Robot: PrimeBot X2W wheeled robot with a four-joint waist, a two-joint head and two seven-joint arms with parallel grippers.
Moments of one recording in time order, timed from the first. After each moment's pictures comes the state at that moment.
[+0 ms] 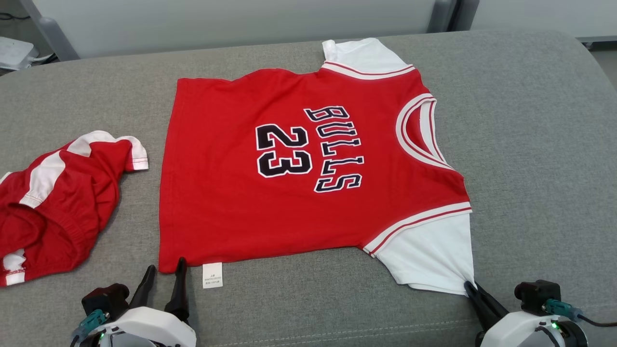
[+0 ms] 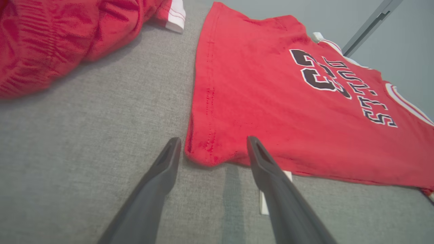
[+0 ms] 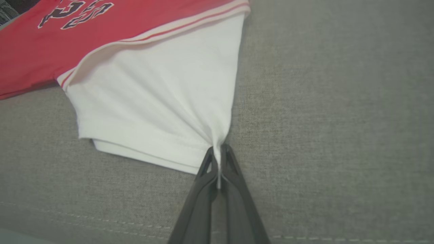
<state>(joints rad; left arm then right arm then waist) -0.17 0.04 0.02 0.65 -0.38 -0.12 -0.25 -0.24 -0.25 0.50 0.76 0.62 0.14 -0.26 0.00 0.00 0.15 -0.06</state>
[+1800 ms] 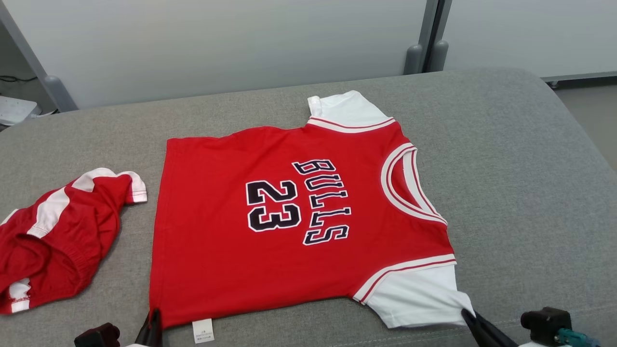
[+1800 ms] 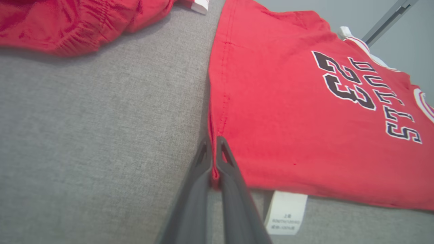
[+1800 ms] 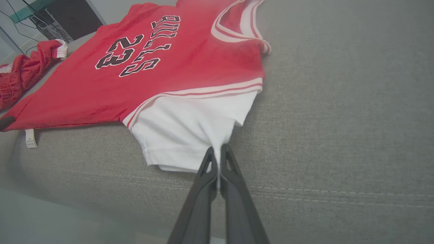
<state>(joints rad) -0.13 0.03 0.13 0.82 -0.36 -0.12 -0.26 -0.05 -0.38 0.55 0.42 0.69 0.14 -0.18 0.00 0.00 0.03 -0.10</state>
